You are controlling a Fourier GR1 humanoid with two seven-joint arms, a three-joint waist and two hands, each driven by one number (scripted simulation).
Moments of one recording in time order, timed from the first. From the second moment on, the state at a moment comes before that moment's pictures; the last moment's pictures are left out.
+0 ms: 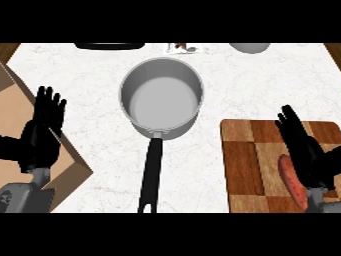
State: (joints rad) left arm -0.14 0.26 -0.04 -1.46 0.41 0.27 -0.06; right arm -0.03 -0.34 0.15 -1.48 -0.32 -0.16 0.01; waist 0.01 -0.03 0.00
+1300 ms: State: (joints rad) left arm -0.04 0.39 -0.17 -1.79 0.26 0.28 0.25; right arm -0.11 -1.03 -0.08 -1.62 -0.15 0.57 -0.60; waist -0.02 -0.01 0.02
